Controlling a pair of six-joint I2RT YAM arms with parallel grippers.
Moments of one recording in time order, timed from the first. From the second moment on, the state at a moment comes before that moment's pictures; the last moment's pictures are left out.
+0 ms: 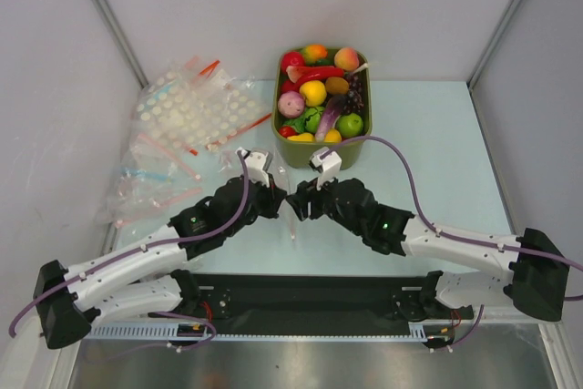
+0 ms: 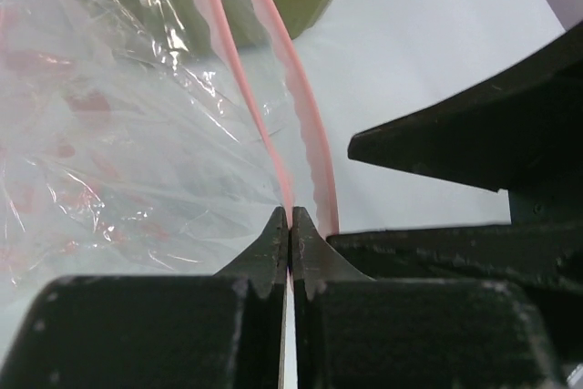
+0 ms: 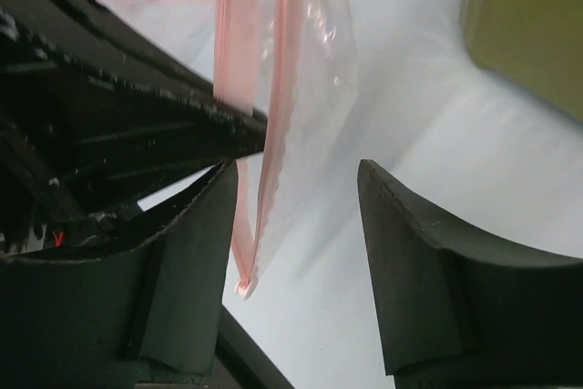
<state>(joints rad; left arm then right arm) -0.96 0.94 0.72 -0.19 -0.33 -0.48 1.08 1.21 0.77 0.18 0.26 0.33</state>
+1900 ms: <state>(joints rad) -0.96 1.05 0.99 -0.59 -0.49 -0.67 0.73 1.41 0.74 0.14 0.06 0.56</state>
